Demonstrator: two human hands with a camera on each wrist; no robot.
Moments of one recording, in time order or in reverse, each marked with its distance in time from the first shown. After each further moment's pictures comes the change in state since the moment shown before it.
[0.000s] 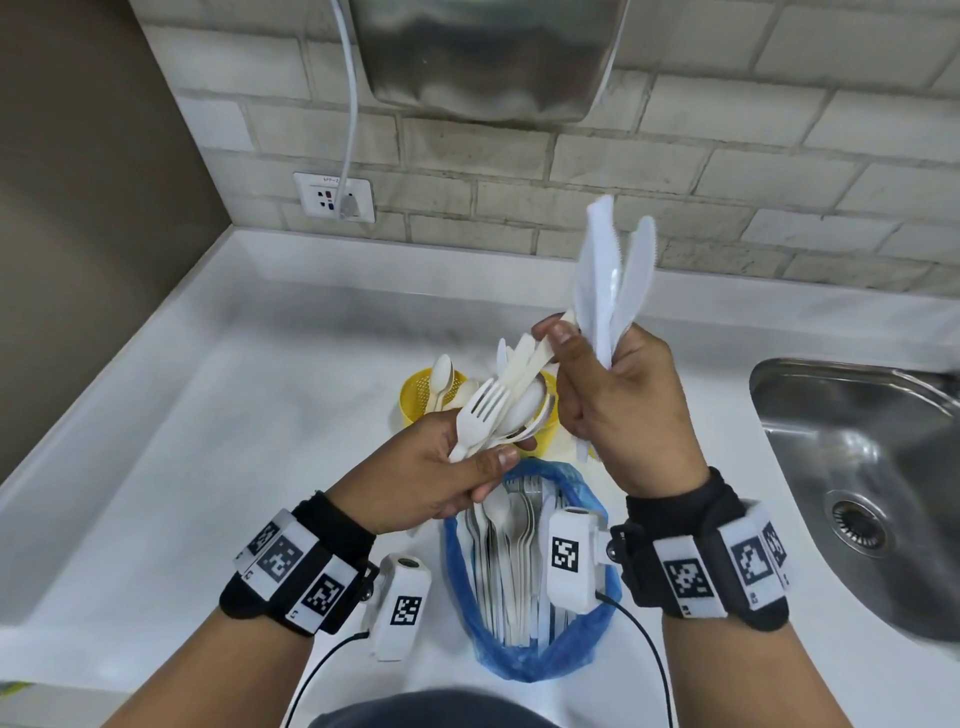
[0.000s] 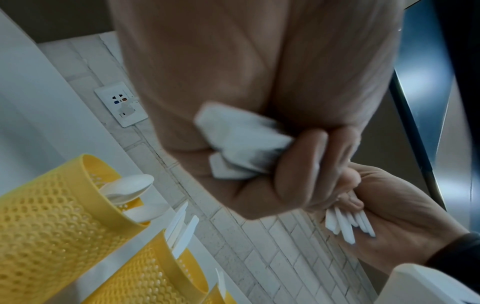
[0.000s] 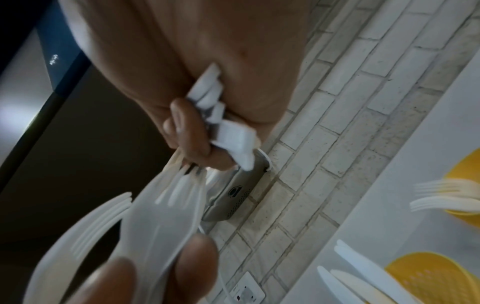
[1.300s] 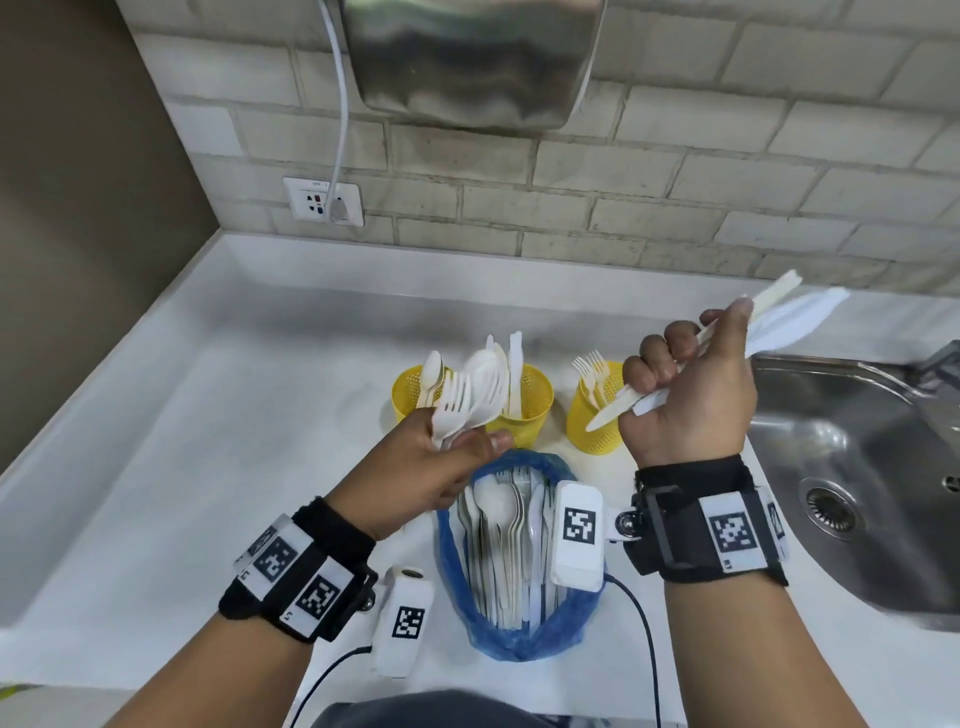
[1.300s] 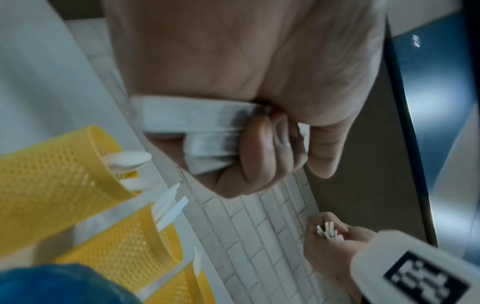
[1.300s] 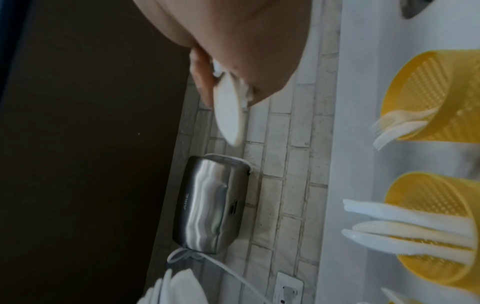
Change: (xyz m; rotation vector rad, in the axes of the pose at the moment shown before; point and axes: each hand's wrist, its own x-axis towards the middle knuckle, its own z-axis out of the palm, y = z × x) left_hand -0.012 0.006 0.013 -0.092 0.160 -0.039; right_hand 0.002 -0.006 -0.028 0.859 0.608 0.093
